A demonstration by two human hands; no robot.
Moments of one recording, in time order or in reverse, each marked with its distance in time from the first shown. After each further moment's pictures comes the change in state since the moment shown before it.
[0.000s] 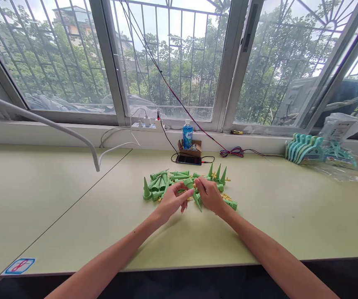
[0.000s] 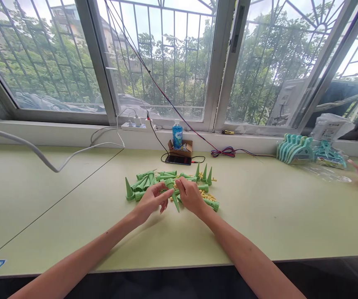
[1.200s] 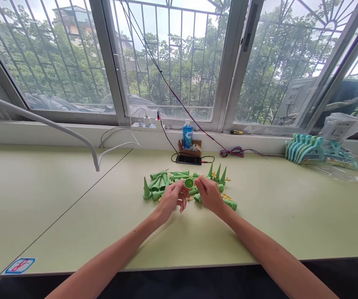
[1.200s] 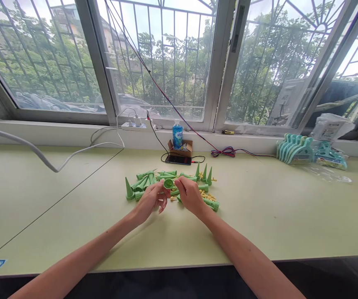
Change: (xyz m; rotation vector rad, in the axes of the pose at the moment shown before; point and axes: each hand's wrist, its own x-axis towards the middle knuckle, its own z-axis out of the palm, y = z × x) left_hand 0.005 -0.003 -0.001 -0.171 0.047 -0.055; right_hand 0.002 -0.005 -0.001 0.039 0.063 -0.049
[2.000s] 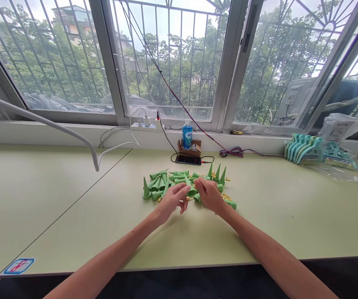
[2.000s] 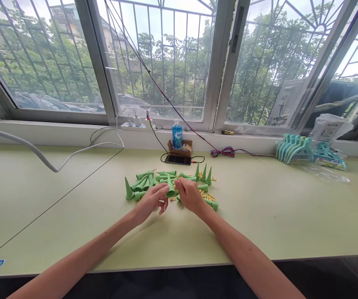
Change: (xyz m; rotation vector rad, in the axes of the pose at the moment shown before) left_hand -0.004 0.004 -0.002 0.038 -0.141 -0.019; right_hand 0.000 0.003 -0.002 -0.049 -0.073 0.010
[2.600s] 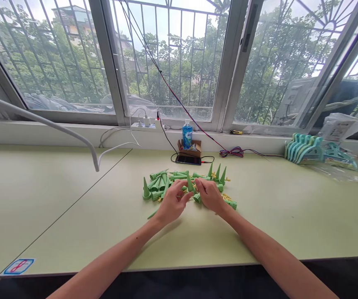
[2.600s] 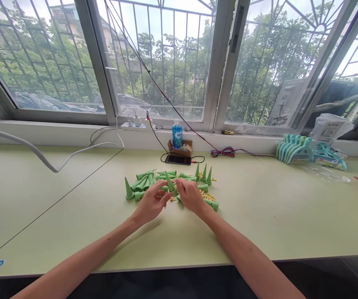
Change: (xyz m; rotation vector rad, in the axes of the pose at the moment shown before) left_hand -0.002 -0.007 0.004 0.442 0.167 0.327; right_hand 0.000 0.003 0.003 0.007 -0.008 0.043
